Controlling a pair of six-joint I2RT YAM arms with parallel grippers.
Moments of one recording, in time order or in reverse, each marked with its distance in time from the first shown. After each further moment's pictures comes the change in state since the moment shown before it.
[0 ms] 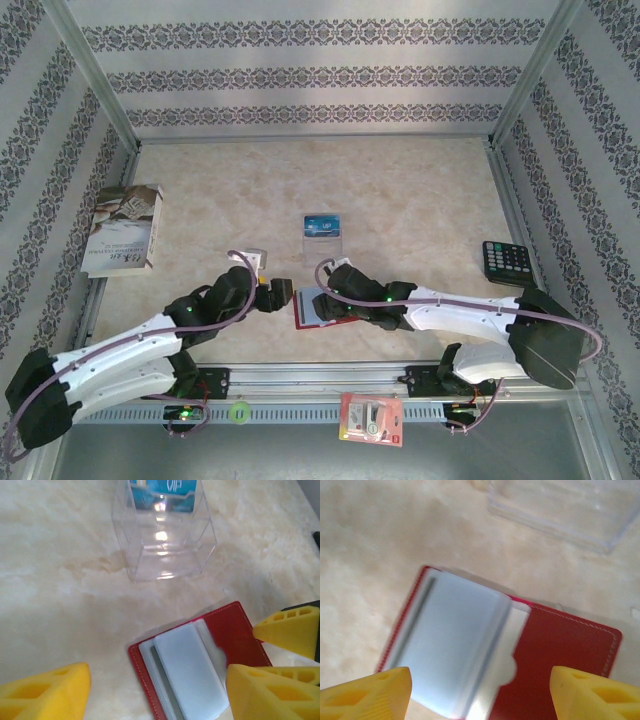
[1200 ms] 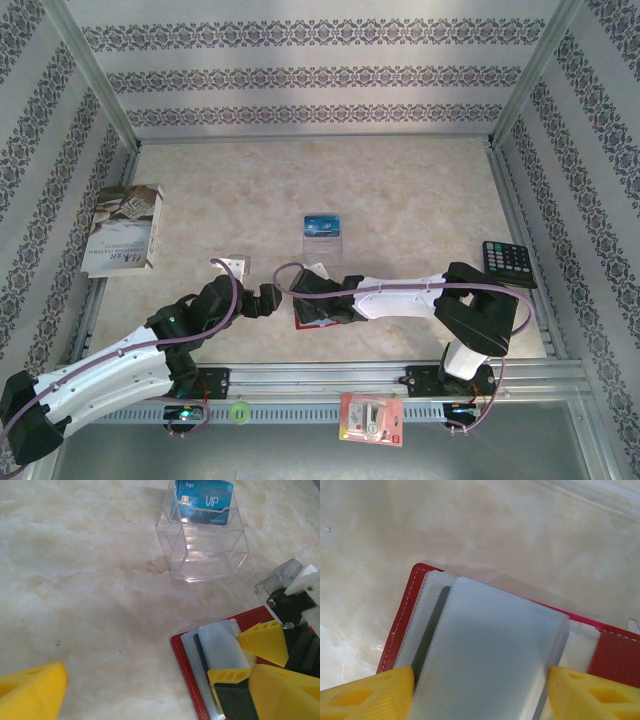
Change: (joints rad) left arm 0.001 -0.148 -0.037 -0.153 -0.072 0.007; right arm 0.064 0.373 0.218 -0.071 0.068 0.099
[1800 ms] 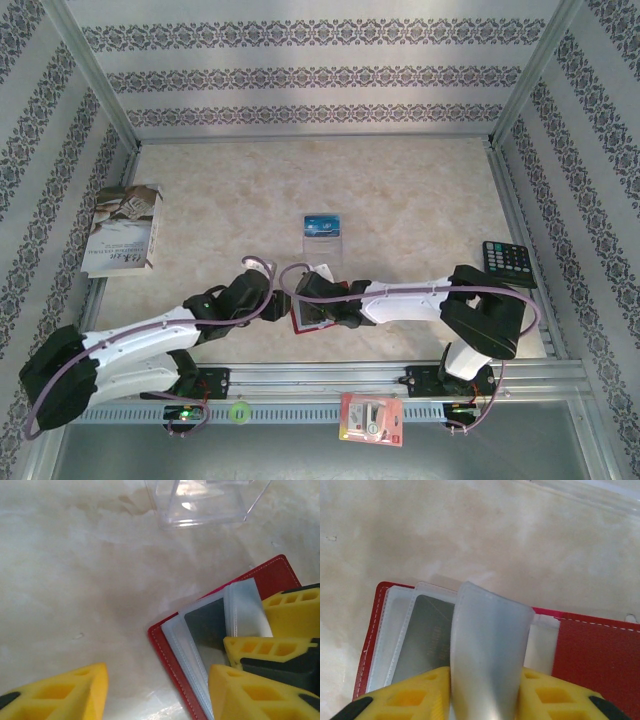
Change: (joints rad) left arm 0.006 0.403 0.000 0.246 0.191 -0.006; right arm -0.001 -0.057 -0.105 0.127 0.001 0.031
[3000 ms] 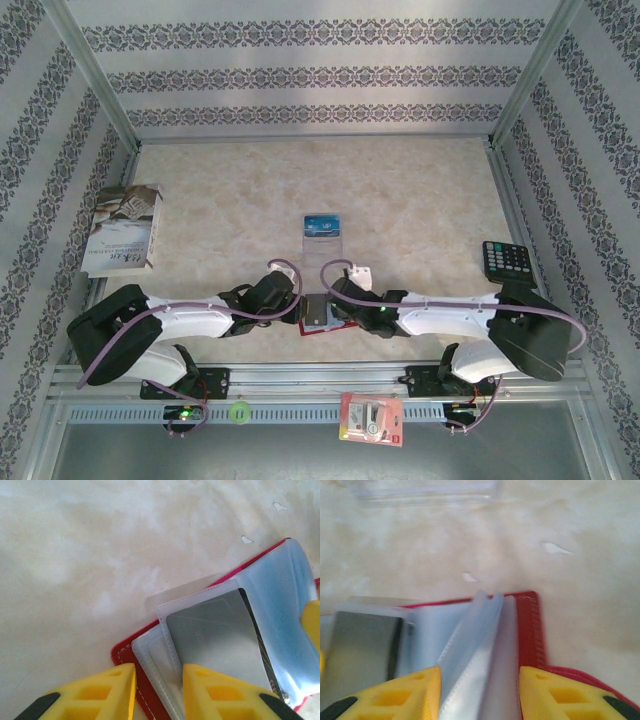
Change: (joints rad) left arm -0.050 0.300 0.028 0.242 0.064 -0.029; right arm -0.053 -0.276 -0.238 -0.047 0.129 0.268
